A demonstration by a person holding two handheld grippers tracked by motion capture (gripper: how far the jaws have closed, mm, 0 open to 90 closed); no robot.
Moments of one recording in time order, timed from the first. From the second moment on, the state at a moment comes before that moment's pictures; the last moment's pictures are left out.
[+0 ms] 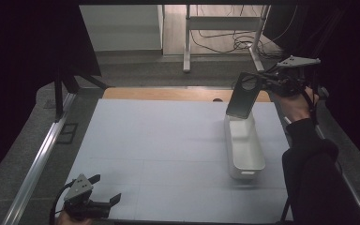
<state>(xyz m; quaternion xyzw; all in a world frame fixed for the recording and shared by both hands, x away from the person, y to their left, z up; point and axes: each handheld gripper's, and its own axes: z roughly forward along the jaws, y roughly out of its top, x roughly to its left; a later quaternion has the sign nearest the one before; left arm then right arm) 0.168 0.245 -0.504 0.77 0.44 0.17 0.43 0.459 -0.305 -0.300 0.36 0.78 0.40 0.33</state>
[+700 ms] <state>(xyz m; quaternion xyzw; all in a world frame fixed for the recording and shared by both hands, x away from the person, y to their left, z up) 0.168 0.245 -0.504 0.77 0.45 0.17 0.43 0.490 -0.318 -0.322 0.35 0.78 0.38 0.35</state>
